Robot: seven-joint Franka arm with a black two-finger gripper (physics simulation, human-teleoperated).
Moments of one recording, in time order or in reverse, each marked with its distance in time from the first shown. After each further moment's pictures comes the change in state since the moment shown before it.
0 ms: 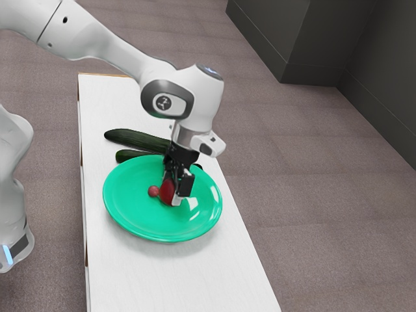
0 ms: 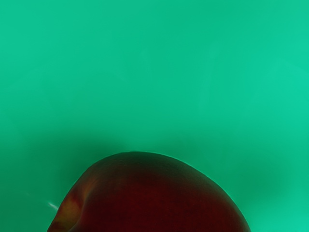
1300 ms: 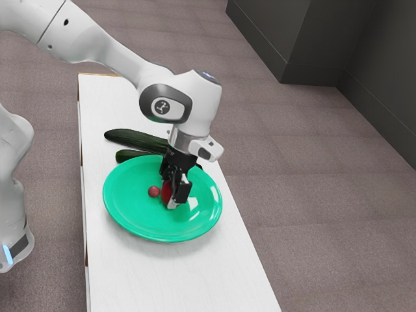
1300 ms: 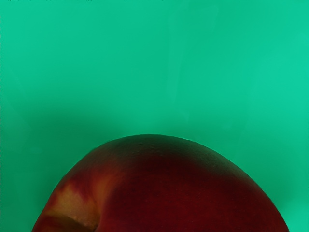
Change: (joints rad) arm -0.010 -0.001 0.001 -0.021 -0.031 0.014 -0.027
